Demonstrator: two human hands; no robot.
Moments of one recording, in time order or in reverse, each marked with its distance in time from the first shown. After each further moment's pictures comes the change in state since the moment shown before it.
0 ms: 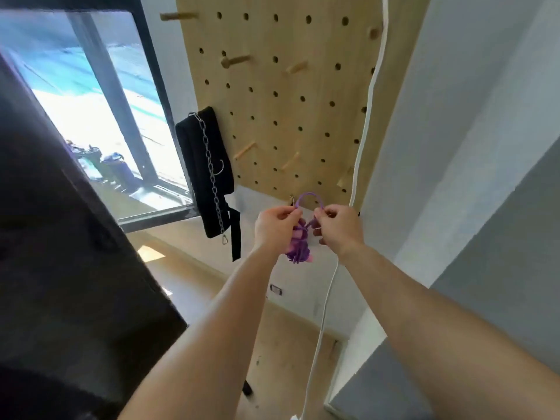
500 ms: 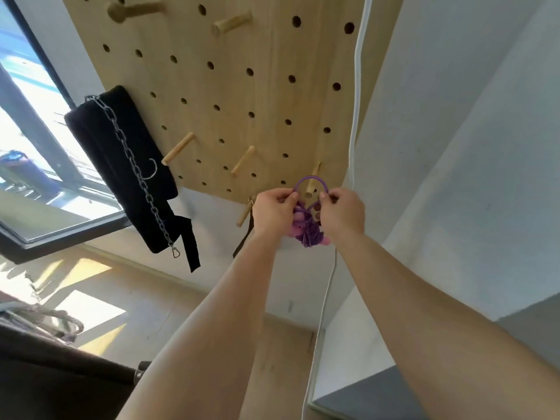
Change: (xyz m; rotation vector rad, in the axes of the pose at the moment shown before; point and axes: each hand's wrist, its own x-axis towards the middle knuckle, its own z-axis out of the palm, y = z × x) left_hand 0.138 -0.018 0.104 0.091 -0.087 0.093; right_hand 0.129 0.043 -0.023 -0.189 0.287 0.034
